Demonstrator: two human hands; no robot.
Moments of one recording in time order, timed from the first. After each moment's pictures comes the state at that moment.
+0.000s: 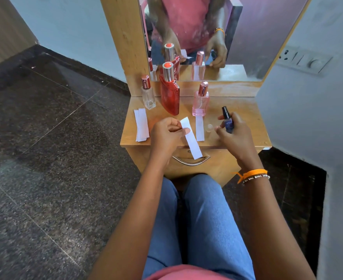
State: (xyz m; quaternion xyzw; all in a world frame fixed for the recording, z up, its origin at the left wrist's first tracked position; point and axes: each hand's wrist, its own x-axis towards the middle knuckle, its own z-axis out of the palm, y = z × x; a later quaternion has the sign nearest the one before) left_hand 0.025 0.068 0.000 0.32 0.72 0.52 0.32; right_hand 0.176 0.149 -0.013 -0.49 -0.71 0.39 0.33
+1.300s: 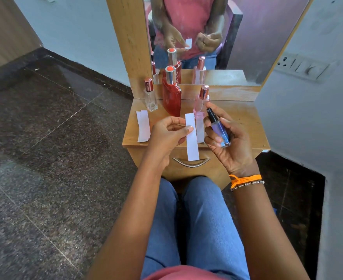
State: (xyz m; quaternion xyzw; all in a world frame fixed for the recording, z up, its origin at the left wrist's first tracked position) left_hand 0.030 0.052 0.029 0.27 0.63 0.59 0.44; right_hand 0.166 0.125 0.008 -0.08 -0.35 0.86 0.36
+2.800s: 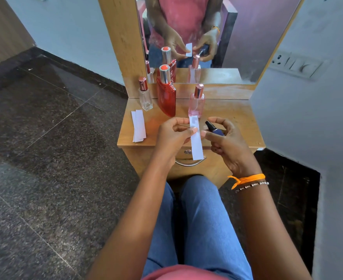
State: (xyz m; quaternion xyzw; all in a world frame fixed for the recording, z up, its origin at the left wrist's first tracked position) left_hand 0.044 0.071 0.011 0.28 0.62 0.58 0.44; right_hand 0.172 0.117 0.021 -0.44 -0.49 0.67 0.33
